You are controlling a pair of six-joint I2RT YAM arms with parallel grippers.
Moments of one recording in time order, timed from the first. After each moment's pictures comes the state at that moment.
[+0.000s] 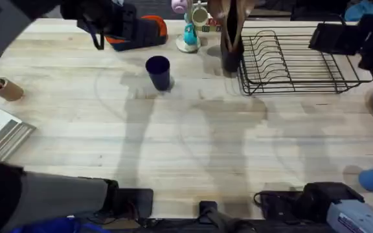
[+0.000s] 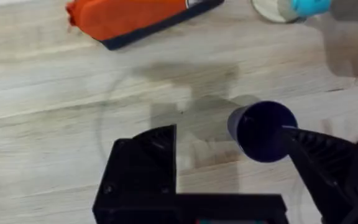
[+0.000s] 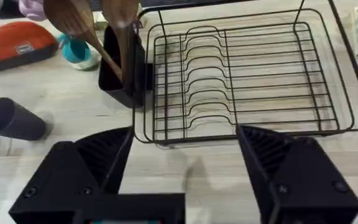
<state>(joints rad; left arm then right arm) -0.07 1.55 1.44 -0.88 0.06 0.07 0.01 0.87 1.12 -0.83 -0.03 0.11</state>
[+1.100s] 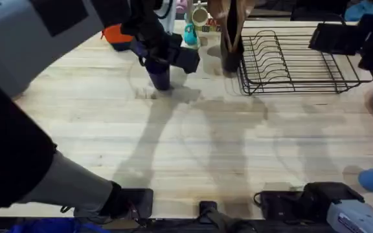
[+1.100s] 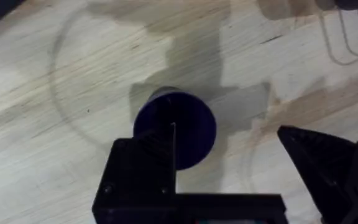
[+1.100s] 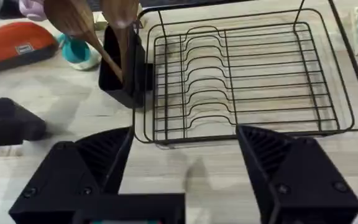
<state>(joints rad) -0.30 1.70 1.44 -0.94 0.13 0.02 0.01 0.87 1.12 -0.83 -0.03 0.12</state>
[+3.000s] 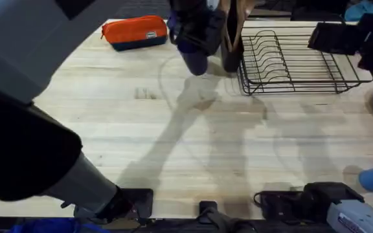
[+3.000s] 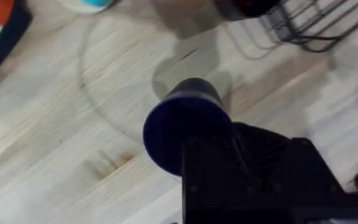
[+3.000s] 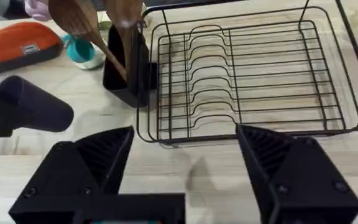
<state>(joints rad) -0.53 1.79 1.83 -1.19 0.11 0.01 0.01 0.87 1.12 -0.83 -0.05 0.12</state>
